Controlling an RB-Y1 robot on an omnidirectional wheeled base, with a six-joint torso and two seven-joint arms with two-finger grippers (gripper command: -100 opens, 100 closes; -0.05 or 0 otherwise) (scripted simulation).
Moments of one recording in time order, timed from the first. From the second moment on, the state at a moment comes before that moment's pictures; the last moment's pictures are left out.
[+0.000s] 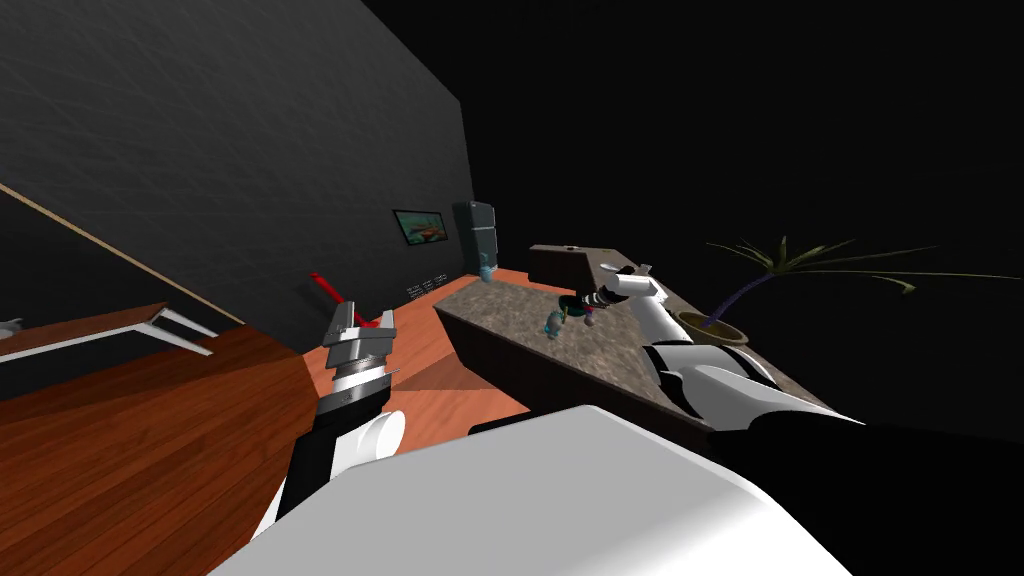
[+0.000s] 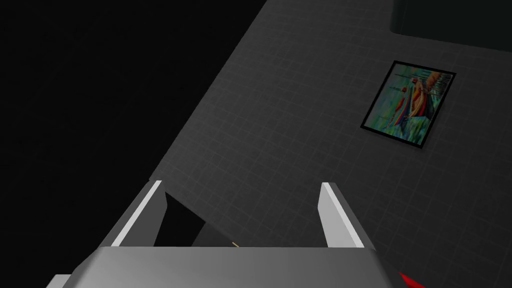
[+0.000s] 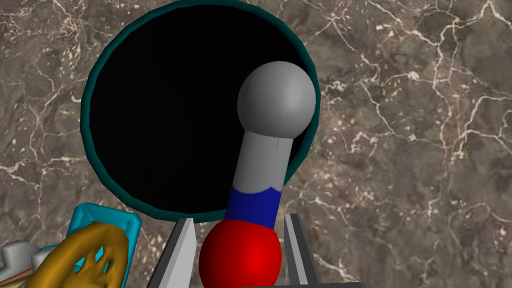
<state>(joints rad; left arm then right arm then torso) 0.46 0.01 0.05 -2.28 0.11 -0.38 0.05 -0.51 -0.79 -0.29 -1.18 -0.63 1.35 -1.64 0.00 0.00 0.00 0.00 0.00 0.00</state>
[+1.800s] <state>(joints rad) 0.46 0.01 0.05 -2.28 0.11 -0.38 0.05 -0.65 -0.84 -0.36 -0.93 -0.54 1.27 -1.73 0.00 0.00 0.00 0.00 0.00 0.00</state>
